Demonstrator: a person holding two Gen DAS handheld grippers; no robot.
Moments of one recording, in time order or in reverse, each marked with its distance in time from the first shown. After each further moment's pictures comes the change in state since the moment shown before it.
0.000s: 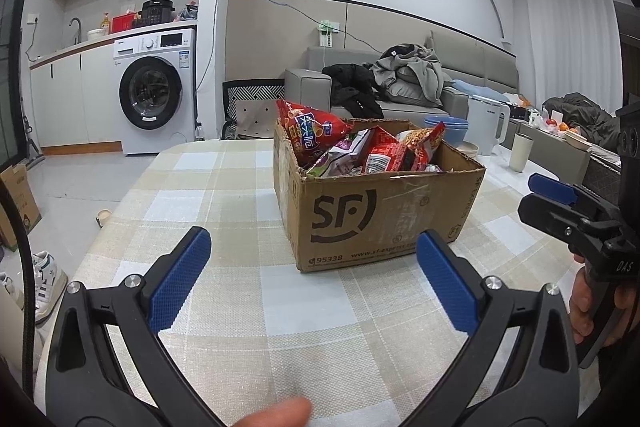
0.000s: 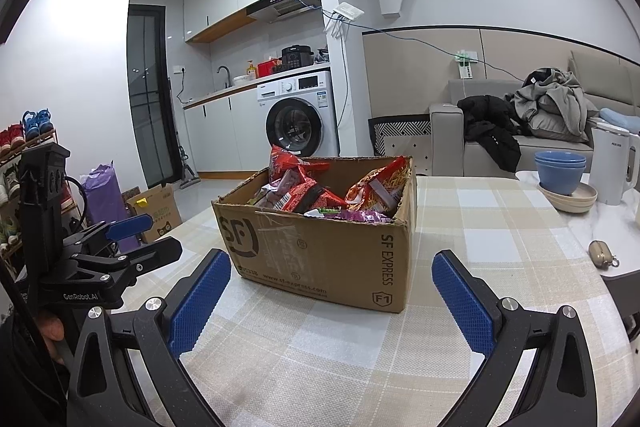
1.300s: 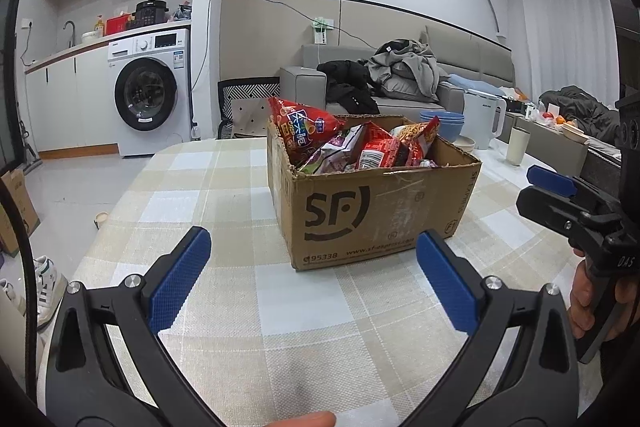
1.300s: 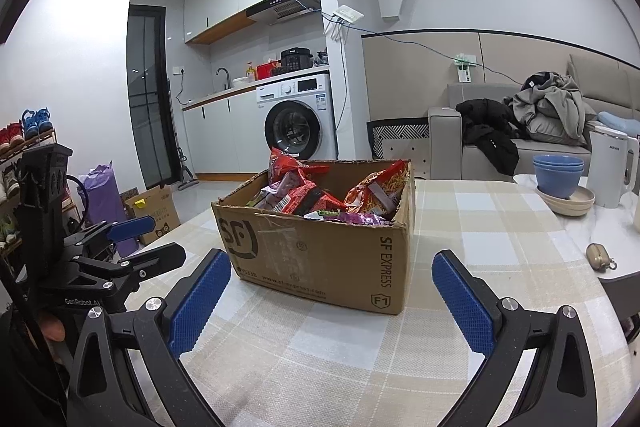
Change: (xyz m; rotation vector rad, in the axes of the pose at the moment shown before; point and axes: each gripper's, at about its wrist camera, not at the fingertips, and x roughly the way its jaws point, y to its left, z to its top) left arm 0.003 0.001 0.001 0.016 0.008 -0.010; right arm -0.001 -0.001 0.001 -0.005 -0.006 -0.003
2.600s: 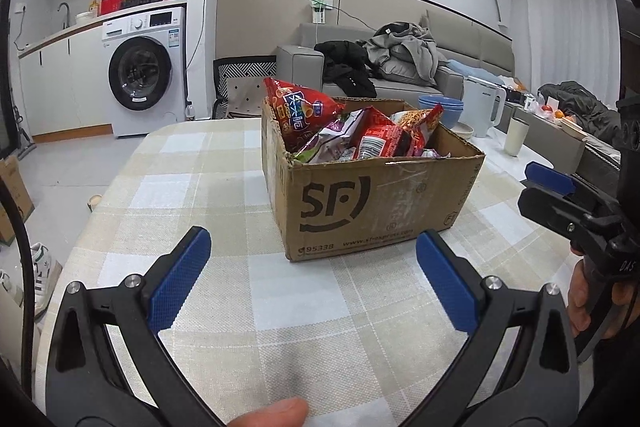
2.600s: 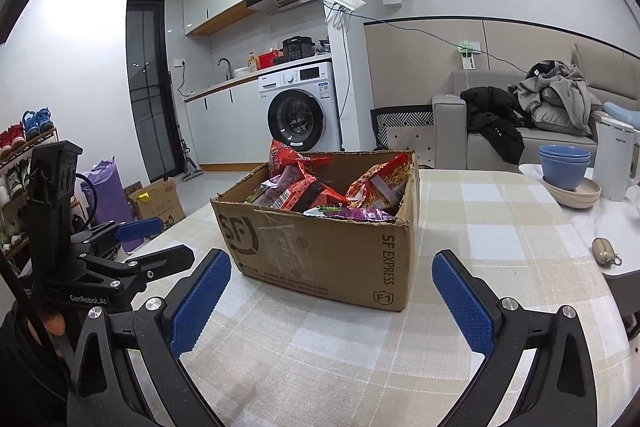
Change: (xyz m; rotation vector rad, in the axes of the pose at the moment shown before) left arm 0.012 0.007 0.012 -0.024 0.086 -0.024; right arm 0.006 -0.007 0.006 0.015 0.048 0.021
